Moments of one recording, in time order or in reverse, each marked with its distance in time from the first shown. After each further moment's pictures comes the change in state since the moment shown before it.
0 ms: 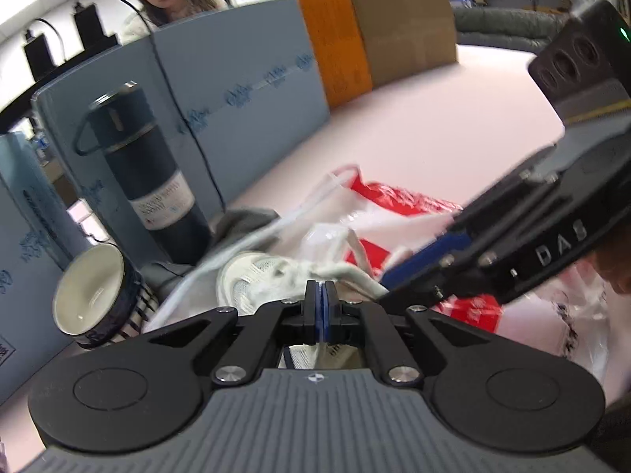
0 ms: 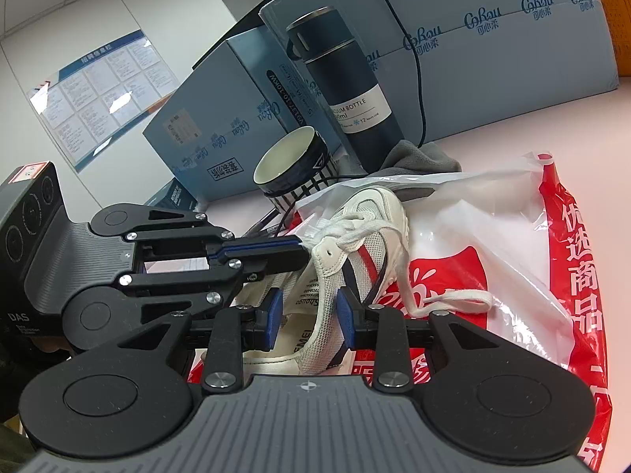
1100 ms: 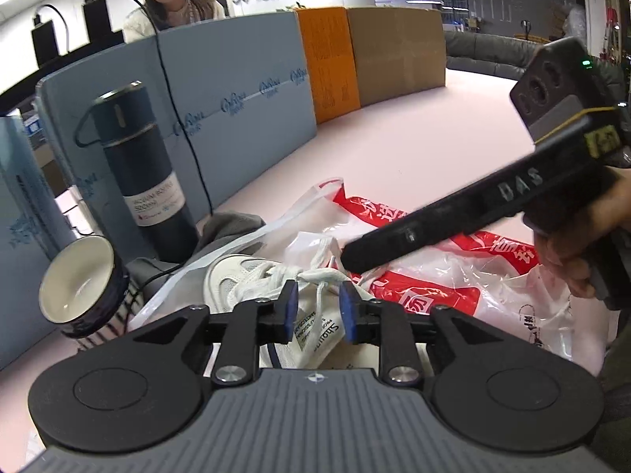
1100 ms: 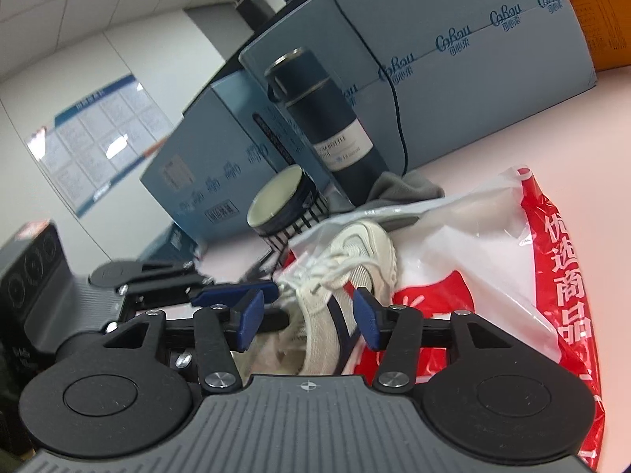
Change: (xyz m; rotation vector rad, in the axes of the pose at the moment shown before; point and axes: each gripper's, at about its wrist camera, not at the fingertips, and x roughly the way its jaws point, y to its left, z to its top) left arm -0.026 0.007 -0.006 -0.085 -0.070 -0.044; right arm -0.013 -0.020 0.005 0.098 -0.126 0.033
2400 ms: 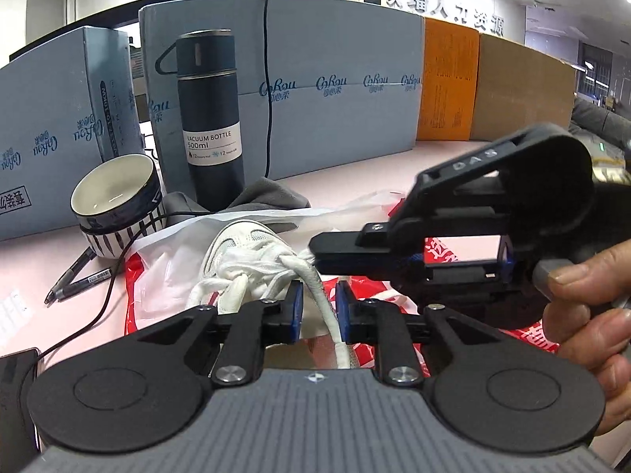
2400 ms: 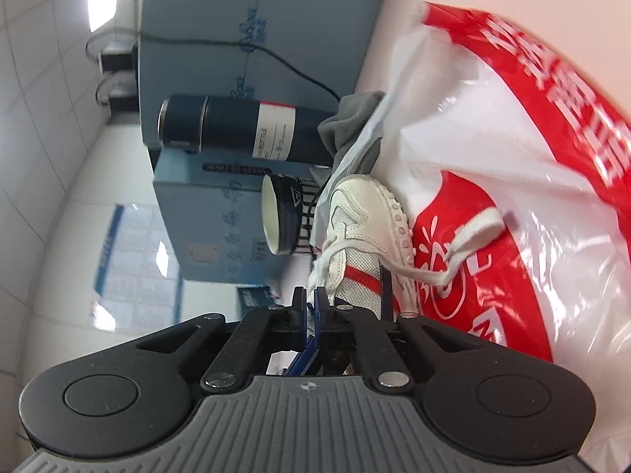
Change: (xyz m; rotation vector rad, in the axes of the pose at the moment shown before) left arm 0.038 -0.048 0.000 -0.383 -0.008 0.296; right arm 0.026 -0.077 -0.009 0.803 0.071 0.213
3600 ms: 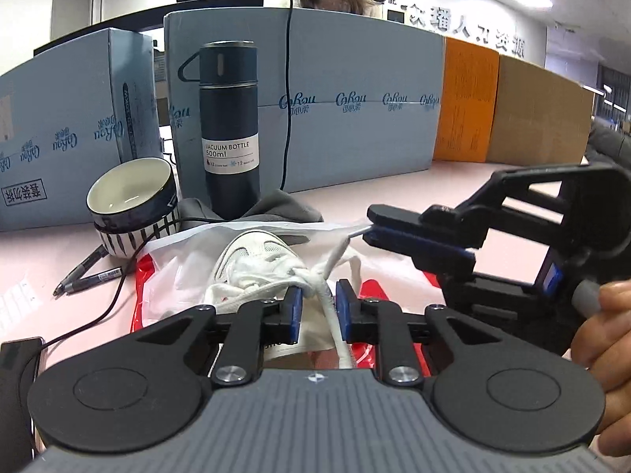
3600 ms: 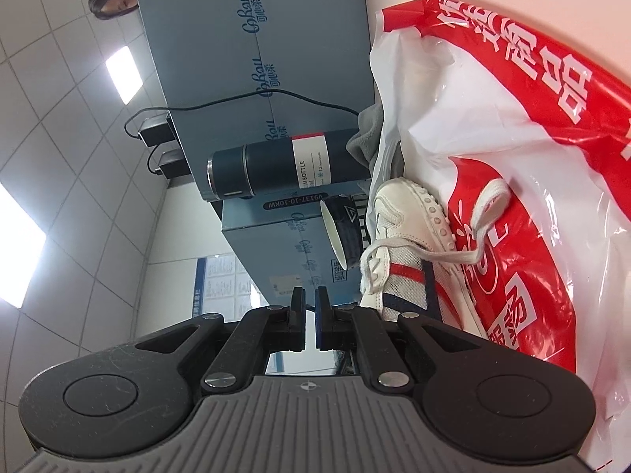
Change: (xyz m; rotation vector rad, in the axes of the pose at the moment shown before) left arm -0.003 -0.004 0.001 -0.047 -0.046 0.060; right arm -0.023 -0.026 -0.002 0.200 -0.048 0.248
